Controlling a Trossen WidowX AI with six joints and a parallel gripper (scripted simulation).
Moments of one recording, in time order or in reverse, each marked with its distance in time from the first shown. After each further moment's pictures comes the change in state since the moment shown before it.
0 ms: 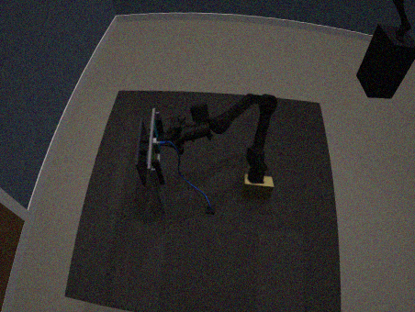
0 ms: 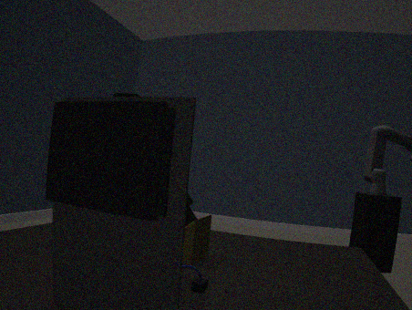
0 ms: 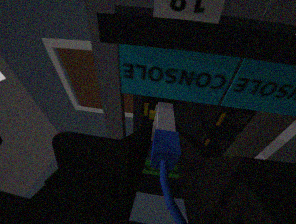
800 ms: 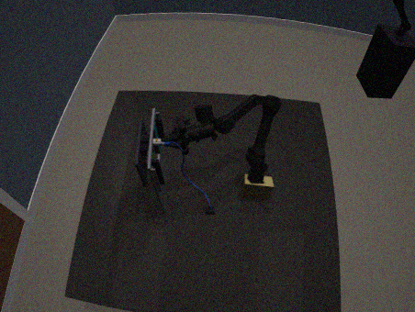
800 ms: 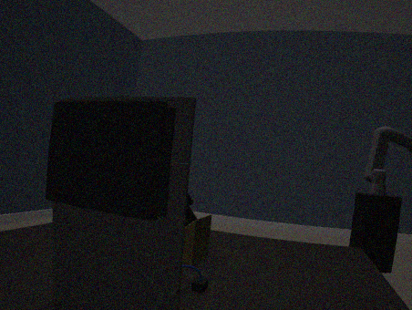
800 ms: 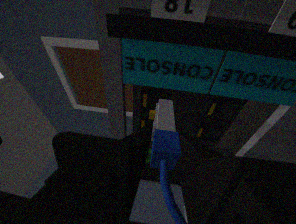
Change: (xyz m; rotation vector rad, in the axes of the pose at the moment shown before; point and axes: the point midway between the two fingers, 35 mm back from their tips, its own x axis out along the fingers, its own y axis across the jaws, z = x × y) arm -0.017 -0.003 -0.006 -0.004 0.001 -0.010
